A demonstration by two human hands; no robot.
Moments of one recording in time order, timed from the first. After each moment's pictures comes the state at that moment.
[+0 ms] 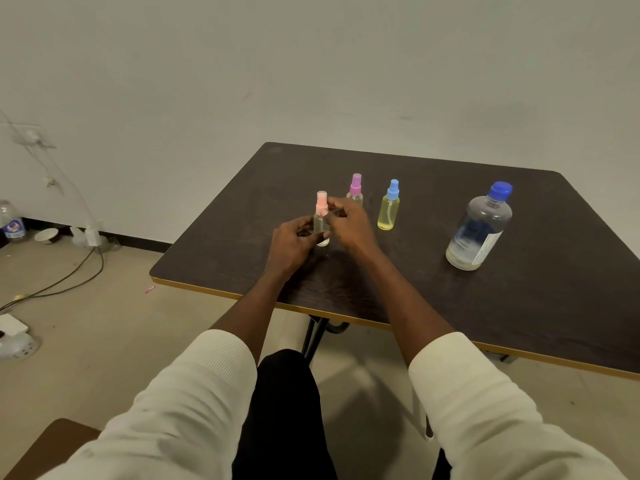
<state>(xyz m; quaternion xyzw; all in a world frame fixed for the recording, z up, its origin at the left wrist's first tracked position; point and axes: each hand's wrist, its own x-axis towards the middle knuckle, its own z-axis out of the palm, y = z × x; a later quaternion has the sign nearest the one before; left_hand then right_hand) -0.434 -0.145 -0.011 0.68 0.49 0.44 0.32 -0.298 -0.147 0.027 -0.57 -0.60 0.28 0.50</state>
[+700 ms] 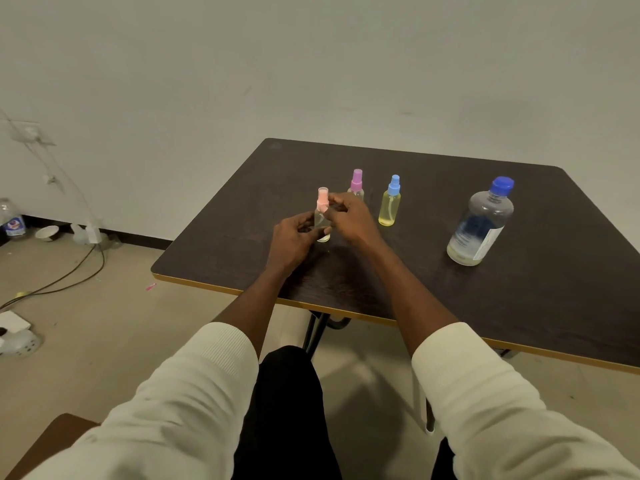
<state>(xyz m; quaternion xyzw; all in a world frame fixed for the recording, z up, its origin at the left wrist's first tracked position) -0.435 -0.146 -0.009 0.68 0.48 0.44 0.33 -0.293 -0.148 0.033 -0.56 -0.62 0.30 0.47</state>
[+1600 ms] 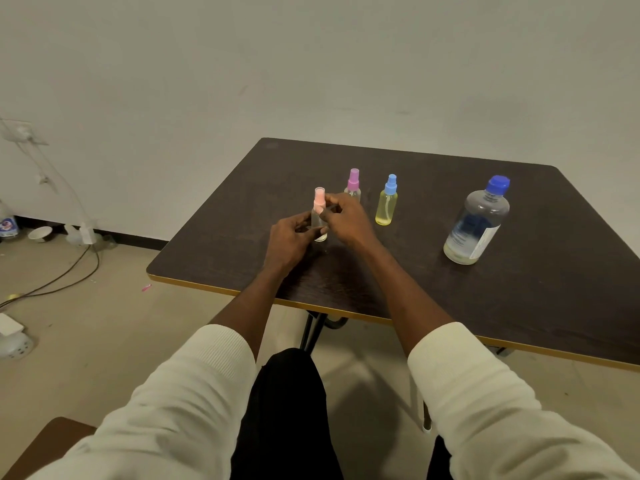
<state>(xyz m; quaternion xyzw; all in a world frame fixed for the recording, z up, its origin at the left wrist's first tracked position) -0.435 -0.143 -0.013 0.69 0.49 0.44 0.31 -0.295 -0.146 0.030 -0.56 -0.65 0.25 0.44</state>
